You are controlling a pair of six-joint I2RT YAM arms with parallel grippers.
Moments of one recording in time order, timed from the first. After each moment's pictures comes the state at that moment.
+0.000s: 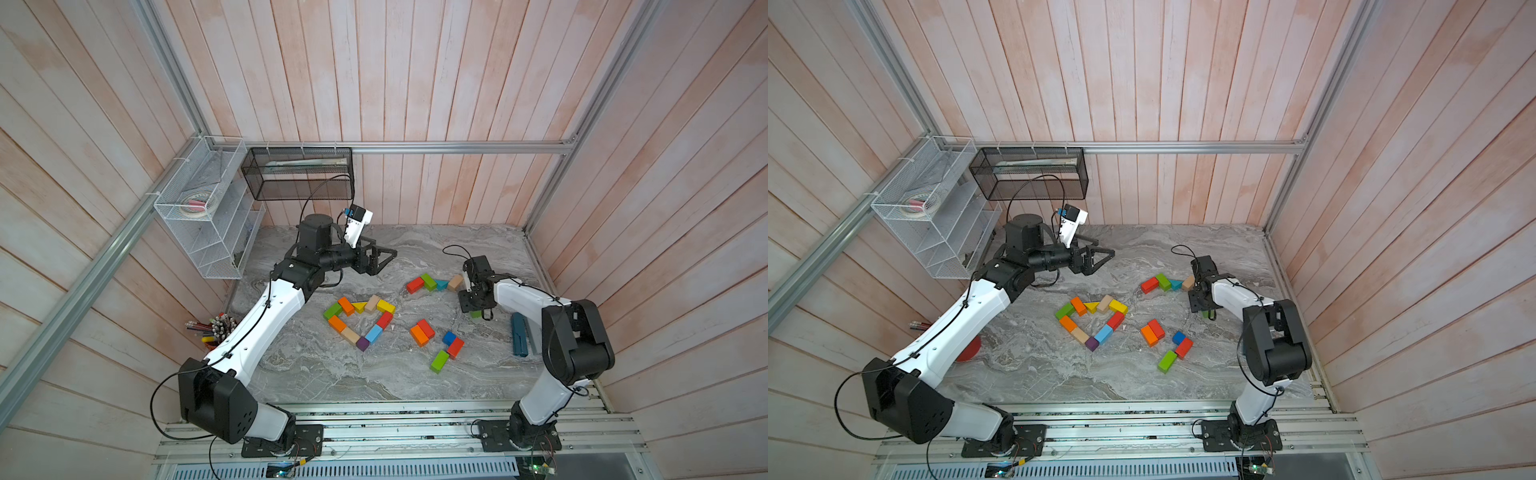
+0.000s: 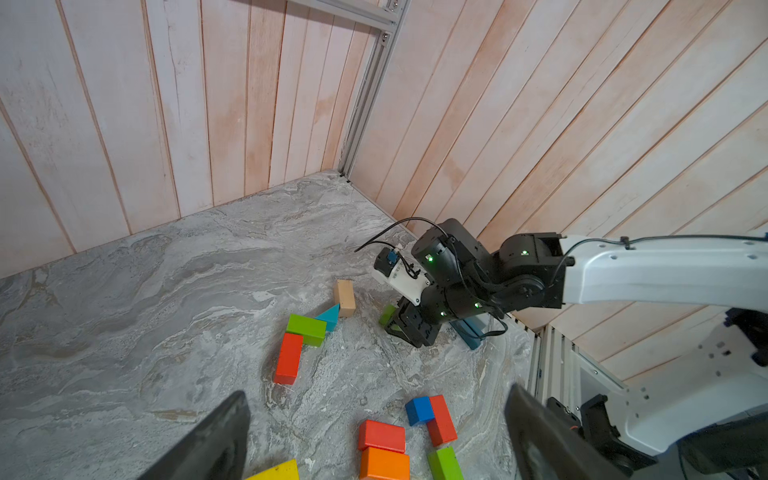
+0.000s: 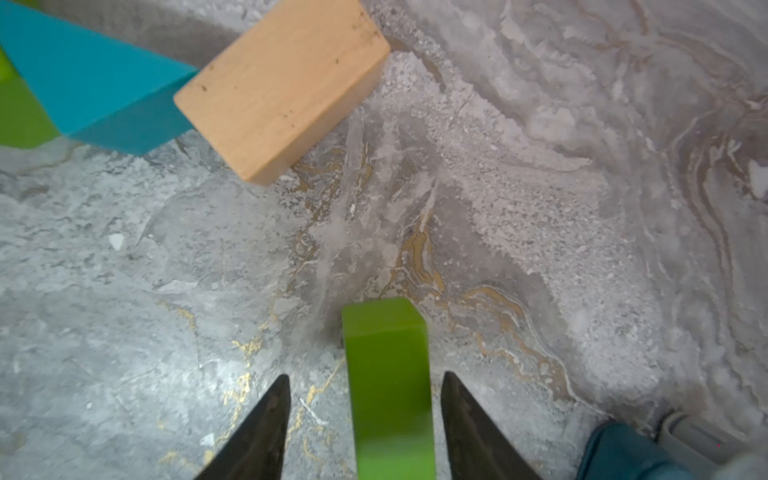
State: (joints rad) left arm -0.38 1.45 1.38 -0.27 0.68 -0.14; right arm 0.26 1.71 1.07 -0.55 0.17 0.10
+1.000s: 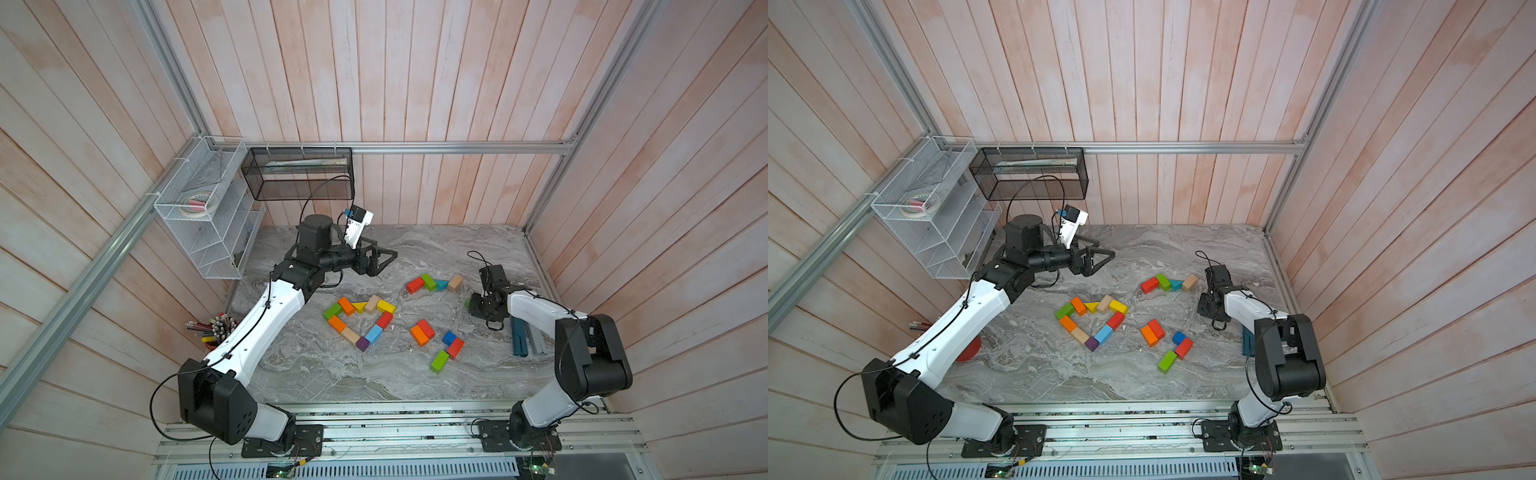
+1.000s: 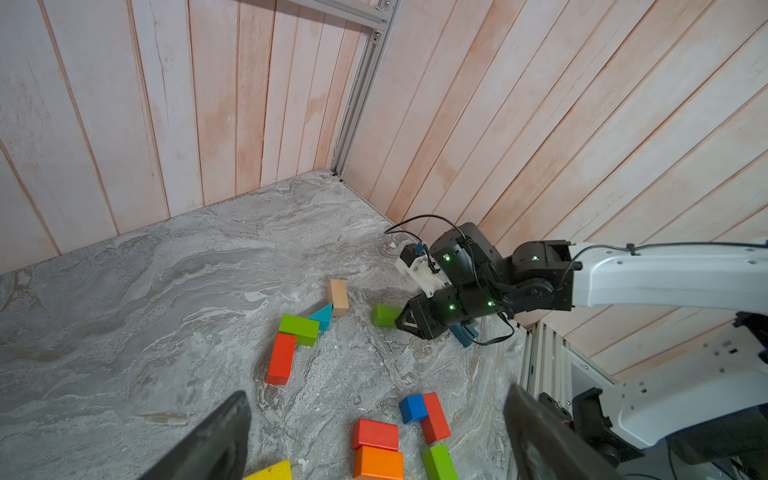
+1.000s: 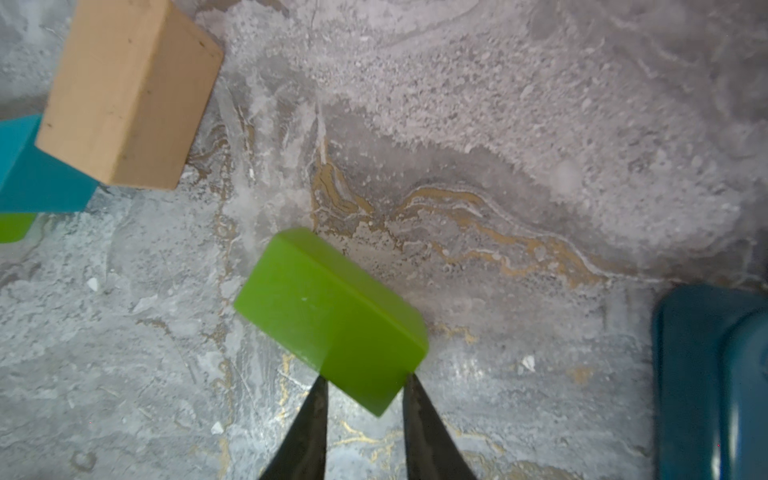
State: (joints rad) left arm -0.38 1.45 1.37 -0.27 0.70 -0.14; right arm 0.17 1.63 0.94 -0.47 0.08 0.43
